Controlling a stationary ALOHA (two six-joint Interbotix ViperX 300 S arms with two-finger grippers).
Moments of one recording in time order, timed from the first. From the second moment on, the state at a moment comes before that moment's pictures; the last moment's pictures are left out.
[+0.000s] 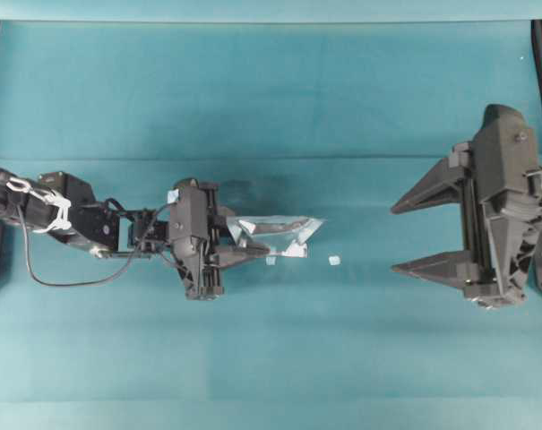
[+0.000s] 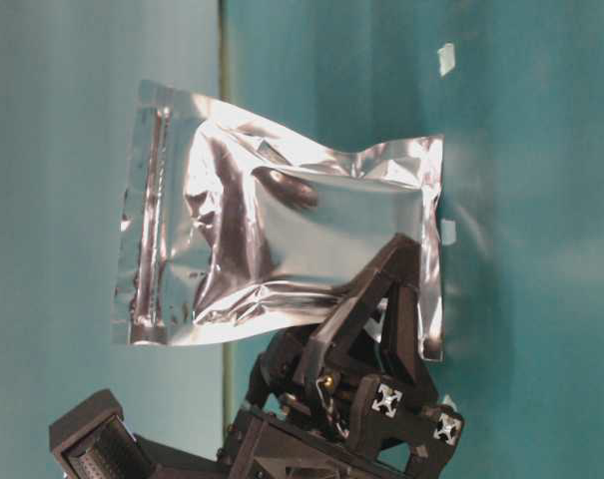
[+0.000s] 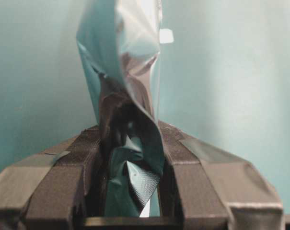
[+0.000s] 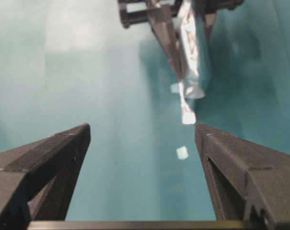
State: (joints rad) left arm 0.01 0.35 0.82 0.02 -0.77 -0.04; right arm 0.11 -0.64 0.78 -0.06 0.50 0.26
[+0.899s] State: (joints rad) left arm 0.01 0.35 0.82 0.02 -0.77 -0.04; right arm 0.11 -0.67 0.82 -0.06 0.49 0.26
